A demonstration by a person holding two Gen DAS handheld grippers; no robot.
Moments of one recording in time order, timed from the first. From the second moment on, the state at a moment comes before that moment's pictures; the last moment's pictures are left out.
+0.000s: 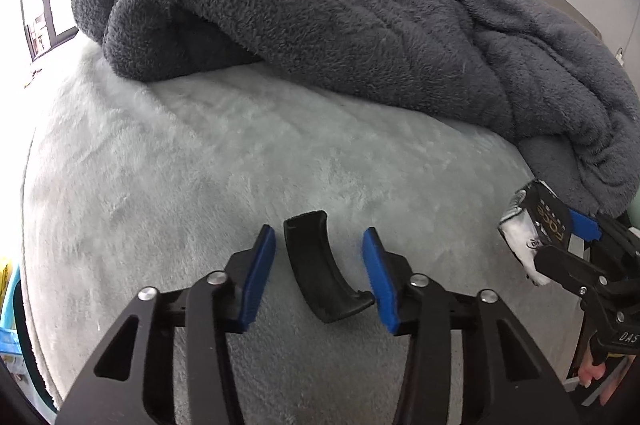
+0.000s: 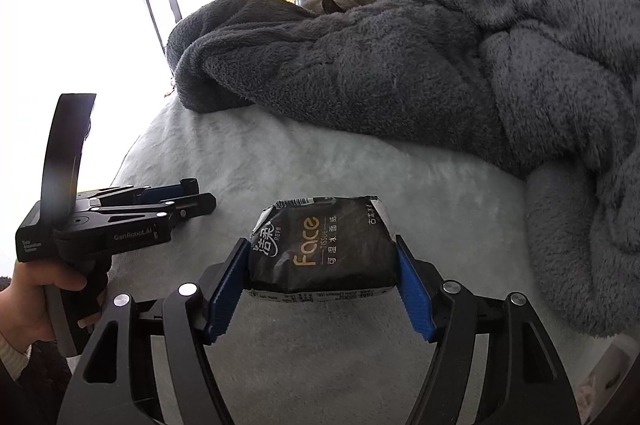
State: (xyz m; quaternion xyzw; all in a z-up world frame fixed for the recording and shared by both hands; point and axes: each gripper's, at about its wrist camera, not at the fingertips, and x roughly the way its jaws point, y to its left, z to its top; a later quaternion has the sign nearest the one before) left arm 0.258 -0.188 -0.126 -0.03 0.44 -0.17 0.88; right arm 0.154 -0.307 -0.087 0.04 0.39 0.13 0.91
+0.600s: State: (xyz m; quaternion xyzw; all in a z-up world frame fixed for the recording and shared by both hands) left arm 0.246 -0.156 -0.110 -0.03 0.43 -0.19 0.88; right arm 0.171 -0.266 -0.057 0.05 0.36 0.17 0.92
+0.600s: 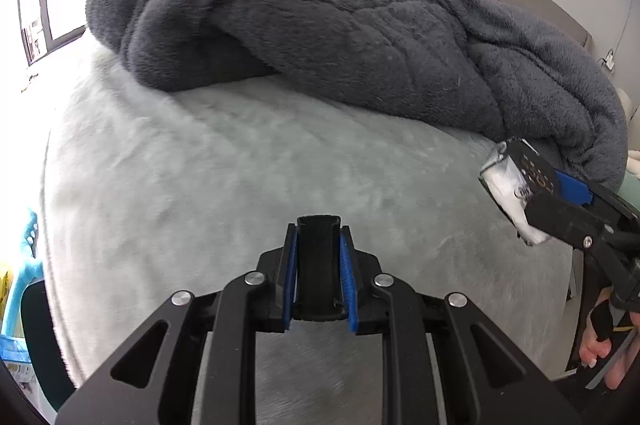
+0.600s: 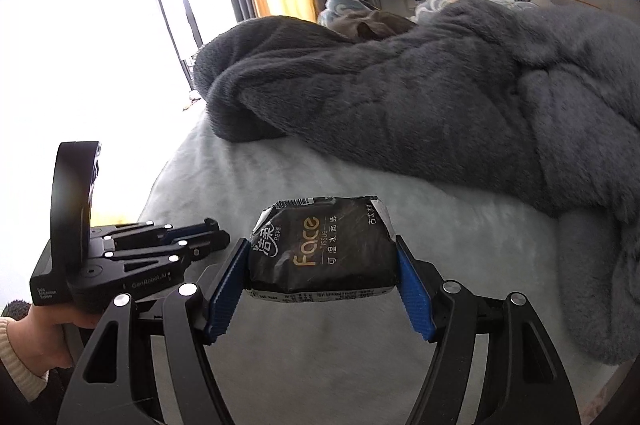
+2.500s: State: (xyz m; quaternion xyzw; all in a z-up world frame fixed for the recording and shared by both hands) left arm 0.197 0.139 -0.190 -0.11 0.55 -0.01 0.83; right arm 0.190 0.047 -0.042 -0.02 0.35 0.34 0.87
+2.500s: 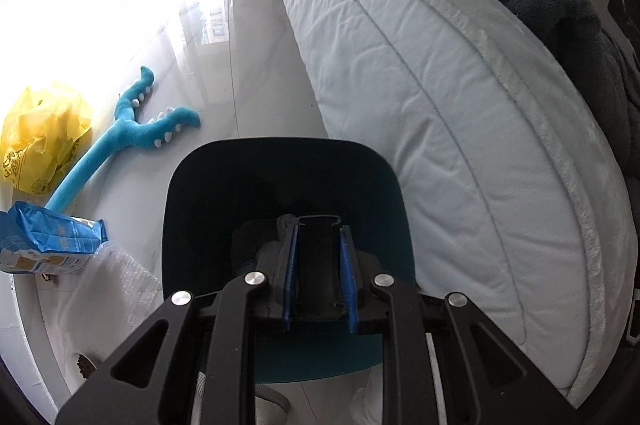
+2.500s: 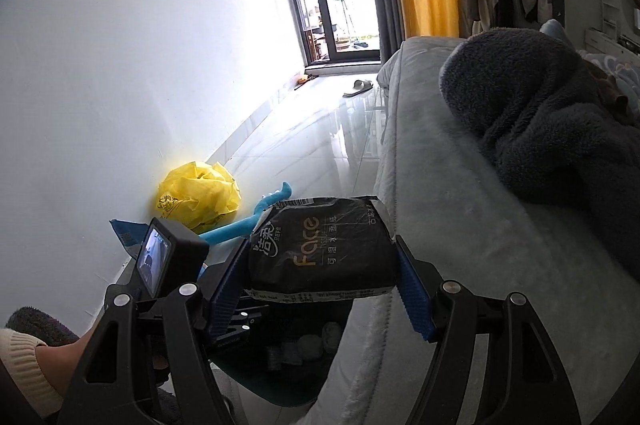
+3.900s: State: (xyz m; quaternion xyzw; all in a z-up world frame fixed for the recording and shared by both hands) left arm 0.145 0.253 -0.160 -0.15 0.50 0.07 0.85; right arm 0.206 0.165 -0.144 -0.05 0.48 0.36 0.80
